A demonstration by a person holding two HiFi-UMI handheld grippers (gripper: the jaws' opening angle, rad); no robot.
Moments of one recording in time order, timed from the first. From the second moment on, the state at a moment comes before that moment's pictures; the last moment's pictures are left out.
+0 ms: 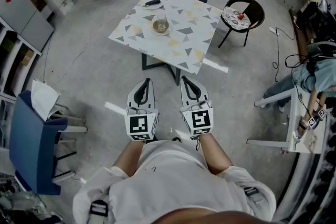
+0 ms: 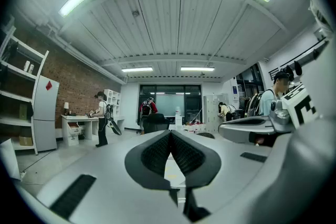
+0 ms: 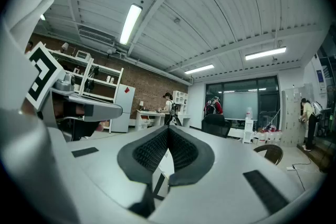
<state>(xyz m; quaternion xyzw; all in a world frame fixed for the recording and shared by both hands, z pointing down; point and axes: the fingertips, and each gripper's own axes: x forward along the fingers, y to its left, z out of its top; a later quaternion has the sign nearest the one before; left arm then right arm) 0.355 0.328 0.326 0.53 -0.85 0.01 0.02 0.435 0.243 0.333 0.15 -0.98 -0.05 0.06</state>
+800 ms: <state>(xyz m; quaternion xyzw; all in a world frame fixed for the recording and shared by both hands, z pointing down) 0.358 0.340 0.372 0.55 -0.83 0.03 0.08 0.451 0.258 0.368 0.16 -0.98 -0.03 0.09</state>
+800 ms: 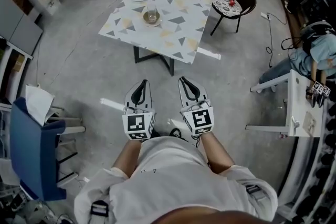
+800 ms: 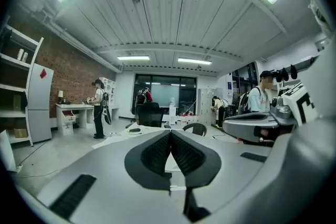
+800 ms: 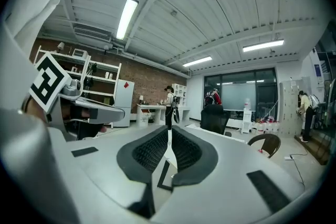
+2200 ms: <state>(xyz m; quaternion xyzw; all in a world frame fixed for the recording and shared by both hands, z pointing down) 0.140 0.287 0.429 0.58 -0.81 0.04 0.12 0.246 0.168 0.414 0.18 -0.97 -0.02 0.13</state>
